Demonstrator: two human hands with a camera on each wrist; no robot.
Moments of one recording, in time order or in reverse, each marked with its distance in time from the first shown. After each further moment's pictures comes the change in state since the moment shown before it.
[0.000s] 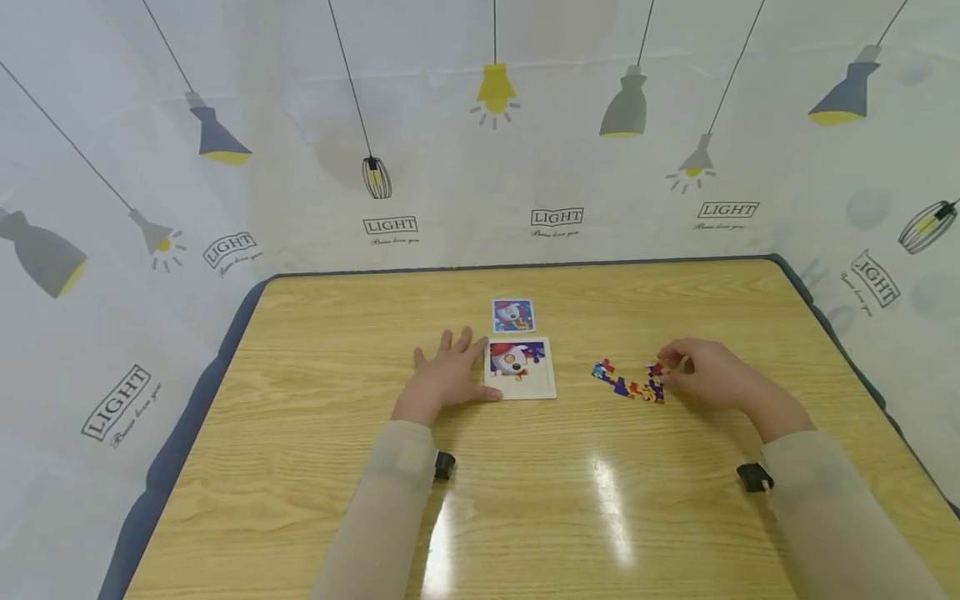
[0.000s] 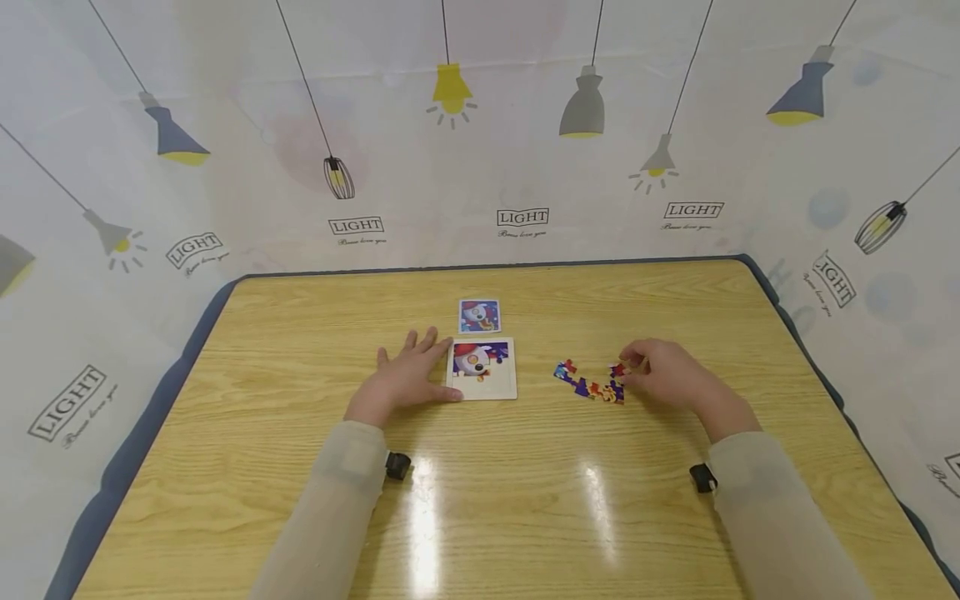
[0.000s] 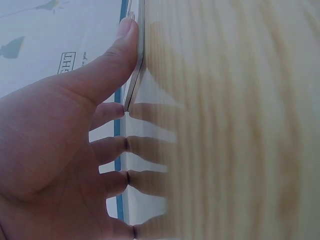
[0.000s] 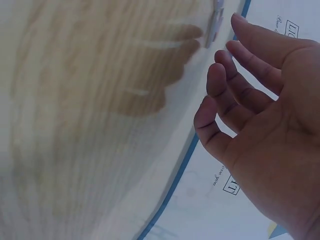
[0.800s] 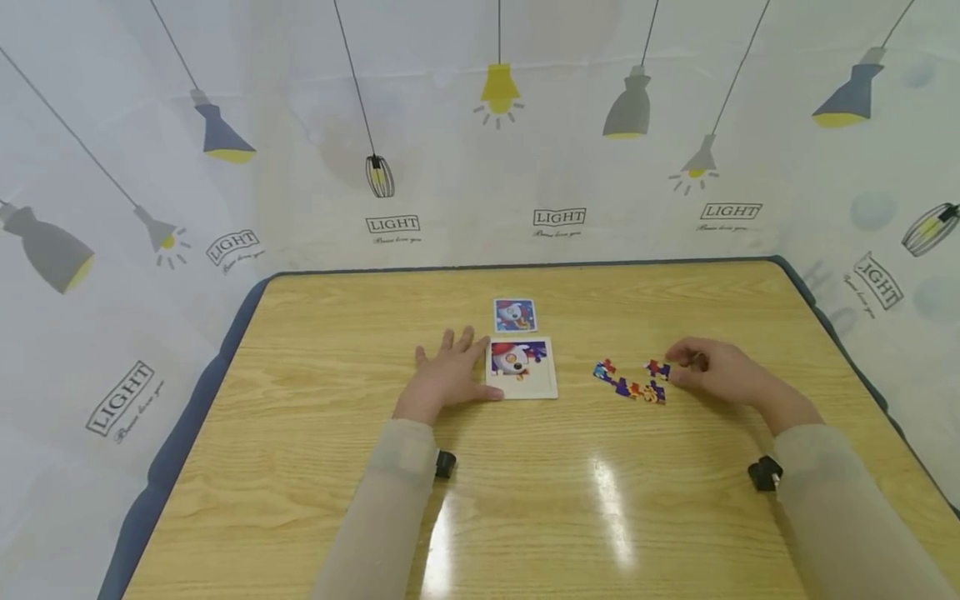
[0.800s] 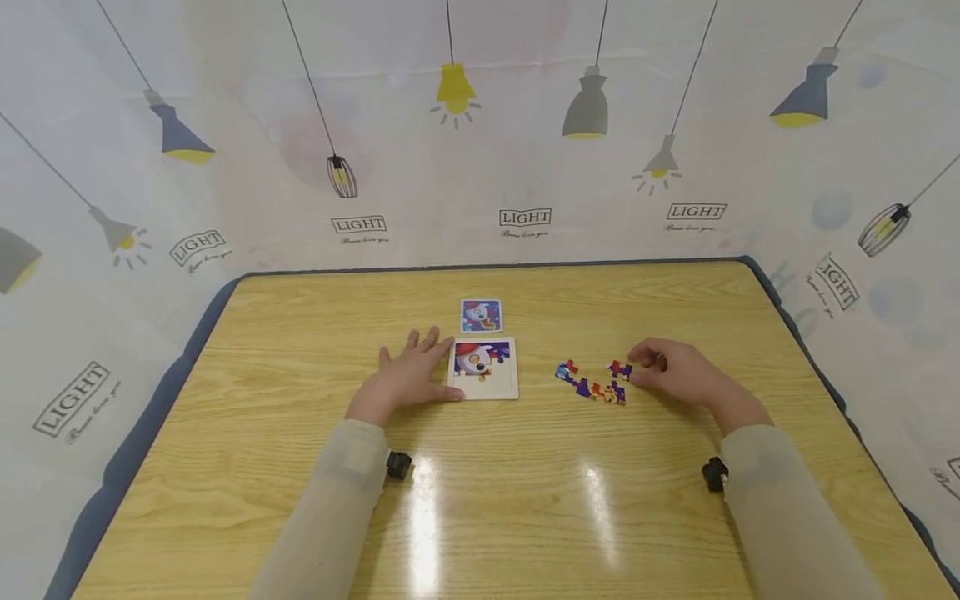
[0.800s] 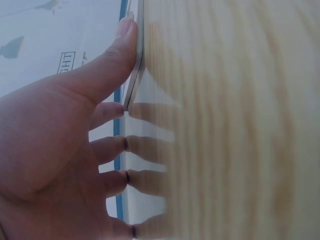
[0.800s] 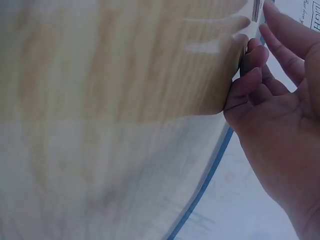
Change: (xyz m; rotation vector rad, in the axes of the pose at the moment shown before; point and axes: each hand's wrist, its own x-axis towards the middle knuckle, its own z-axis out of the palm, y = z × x) left_hand 0.001 -0.001 0.001 0.005 0.004 0.004; right_hand 0.006 0.036 0.002 0.076 0.004 0.046
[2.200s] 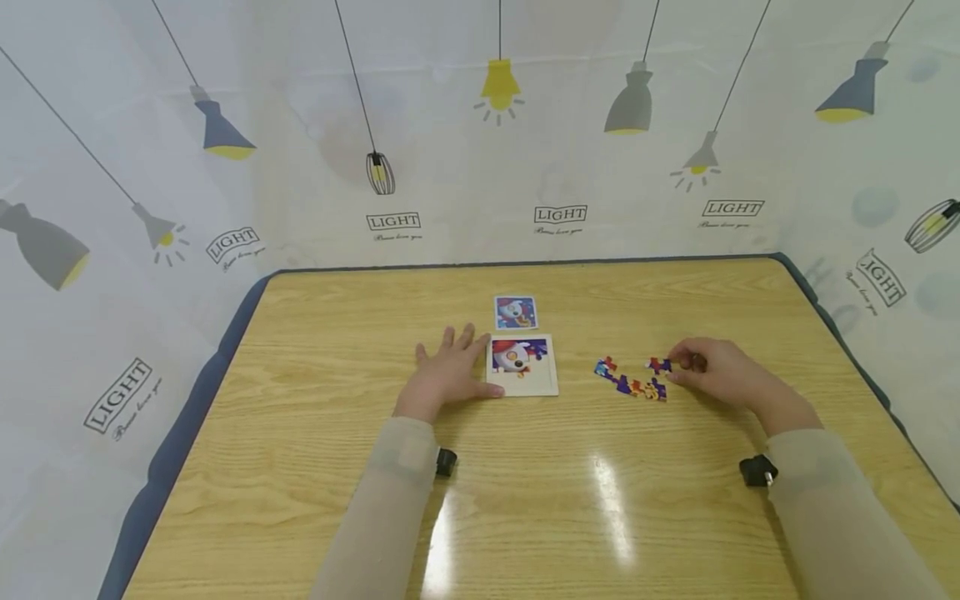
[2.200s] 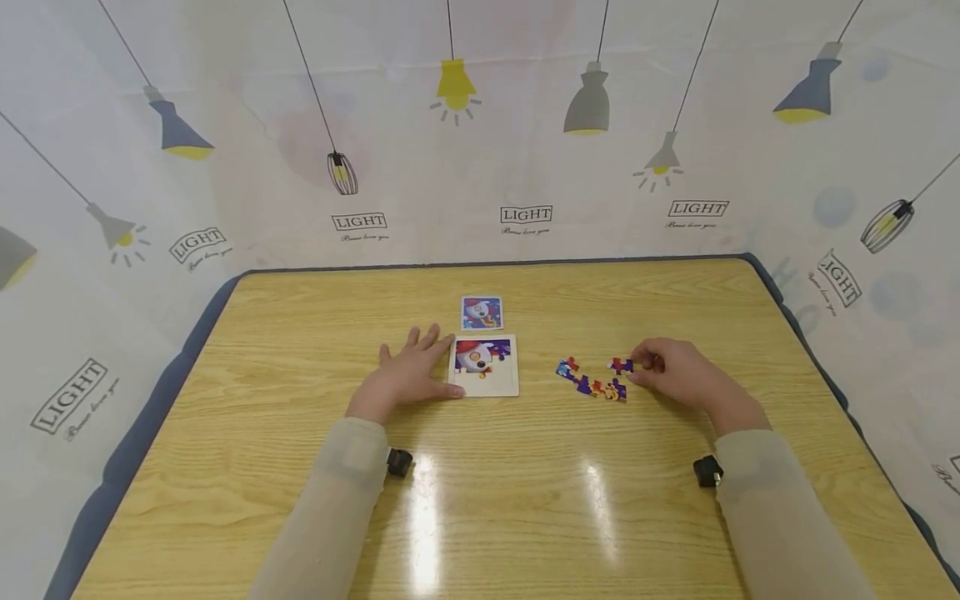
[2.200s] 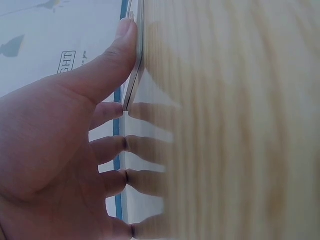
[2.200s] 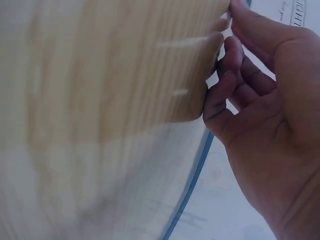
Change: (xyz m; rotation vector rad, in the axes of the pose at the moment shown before) left_hand 0.003 -0.004 0.002 -0.001 -0.004 0.010; right_hand -0.002 -0.006 0.004 -0.090 0.042 -0.047
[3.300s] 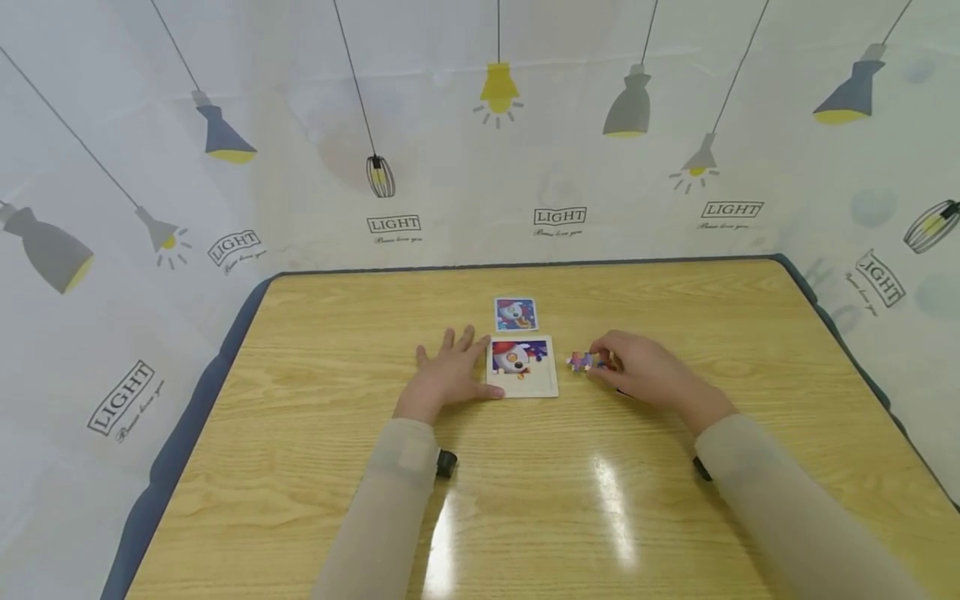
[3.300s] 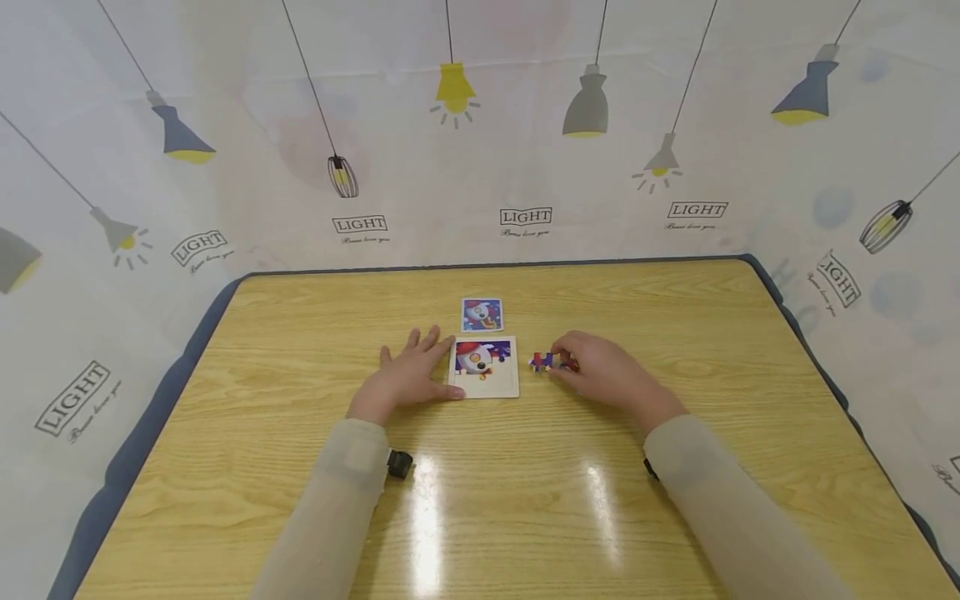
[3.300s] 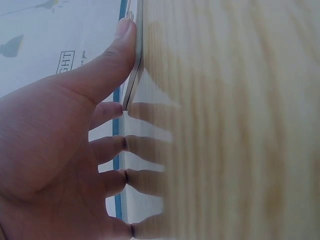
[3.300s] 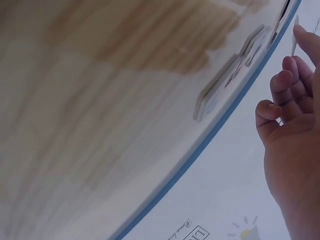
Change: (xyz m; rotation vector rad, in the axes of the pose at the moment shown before) left_hand -0.001 0.002 -0.002 -0.003 -0.003 -0.011; right_hand 0.036 -0.099 0.036 -0.103 0.062 -0.221
